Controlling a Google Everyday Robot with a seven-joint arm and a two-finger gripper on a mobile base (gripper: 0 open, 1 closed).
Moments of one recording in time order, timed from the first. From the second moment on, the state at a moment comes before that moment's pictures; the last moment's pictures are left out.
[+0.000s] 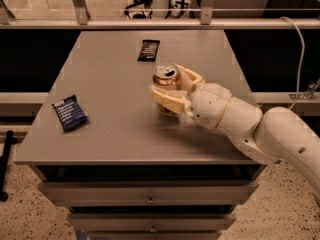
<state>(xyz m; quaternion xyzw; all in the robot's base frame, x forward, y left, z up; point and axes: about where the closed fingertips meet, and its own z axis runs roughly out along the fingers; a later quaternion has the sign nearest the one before) 0.537 -0.026 0.918 -0.35 0.54 0.31 0.70</state>
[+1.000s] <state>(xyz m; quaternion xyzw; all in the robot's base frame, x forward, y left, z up) 0.522 -0.012 0.899 -0.37 0.56 0.40 0.63</state>
